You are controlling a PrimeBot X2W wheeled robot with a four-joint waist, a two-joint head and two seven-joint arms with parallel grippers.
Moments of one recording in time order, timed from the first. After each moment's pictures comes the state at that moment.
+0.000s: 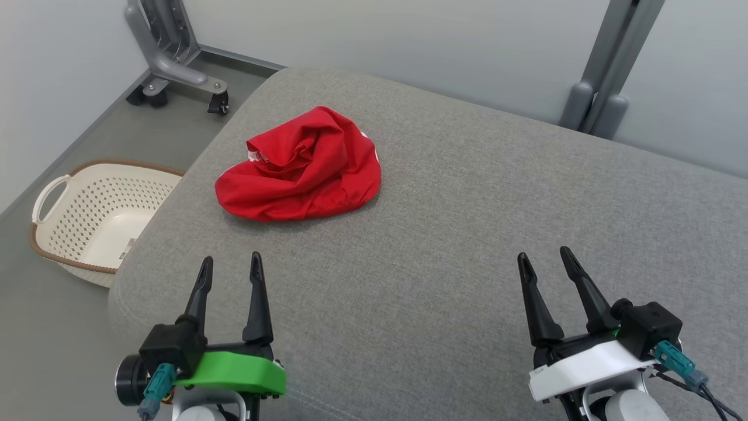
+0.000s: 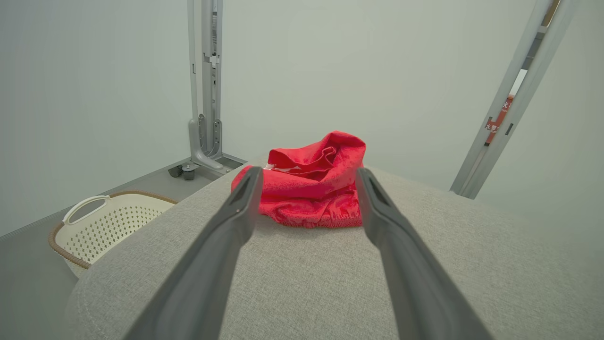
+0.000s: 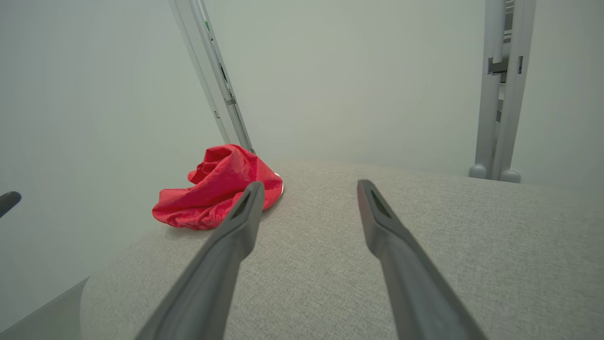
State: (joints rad) left arm -0.06 0.05 -0.22 0.14 -0.31 0.07 -0.26; right arm -0.01 -0.05 0.14 0.09 0.26 0.13 -0.26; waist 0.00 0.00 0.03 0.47
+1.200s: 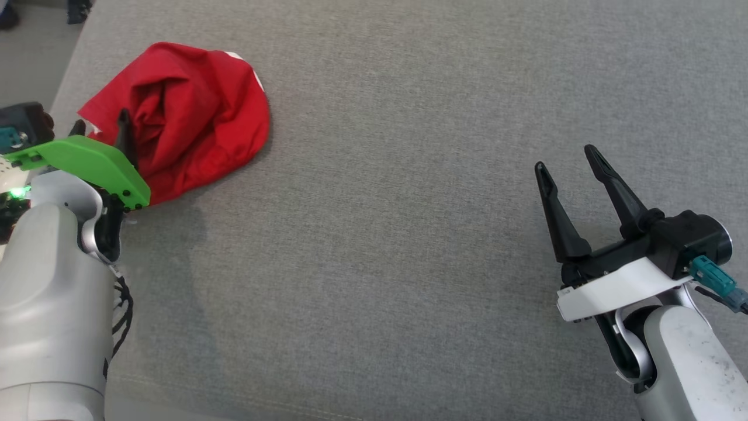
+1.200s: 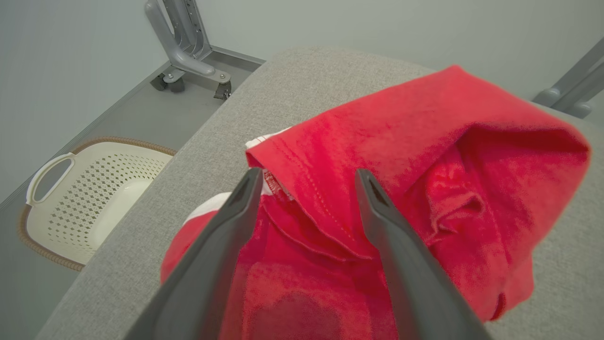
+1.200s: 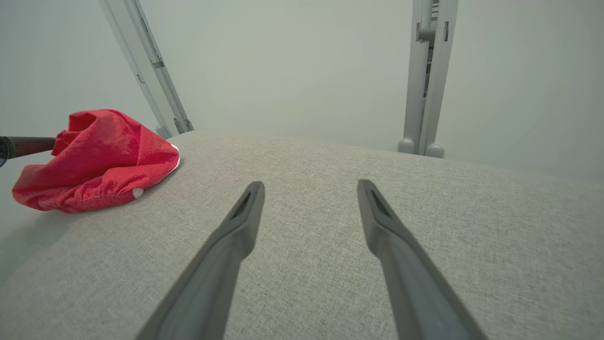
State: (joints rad) left arm -0.82 0.22 -0.04 0.89 -0.43 -0.07 0.05; right arm -0.22 -0.21 0.17 -0.03 0.22 0.13 -0.16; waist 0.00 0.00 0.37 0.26
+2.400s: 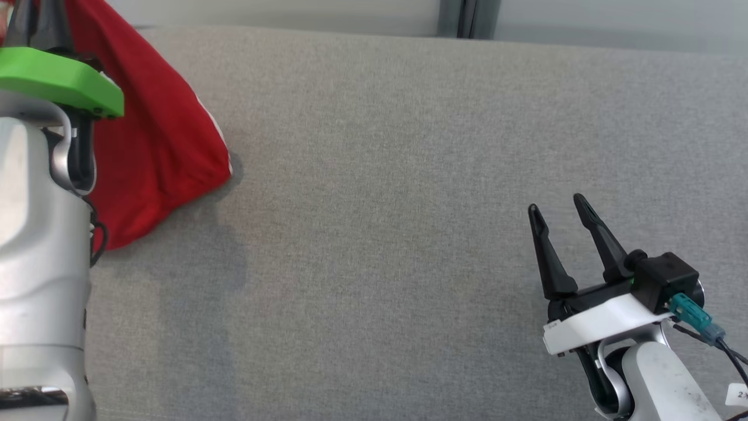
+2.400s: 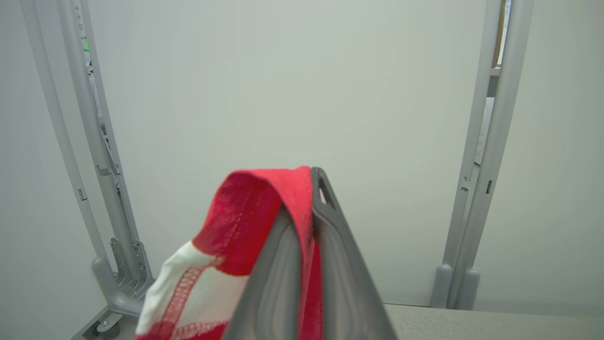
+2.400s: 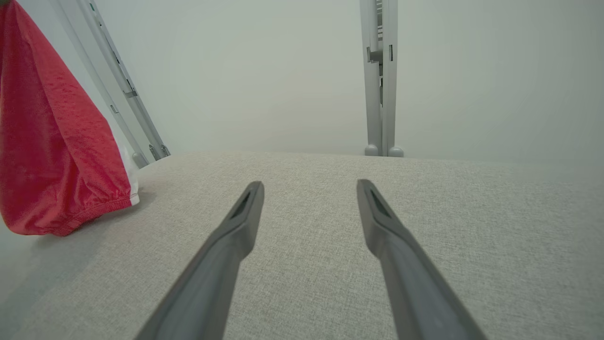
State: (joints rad) left arm -0.97 0.26 -0.11 0.74 -0.37 -0.12 -0.26; right arm -0.14 -0.13 0.15 0.09 0.25 0.13 -0.24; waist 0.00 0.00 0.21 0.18
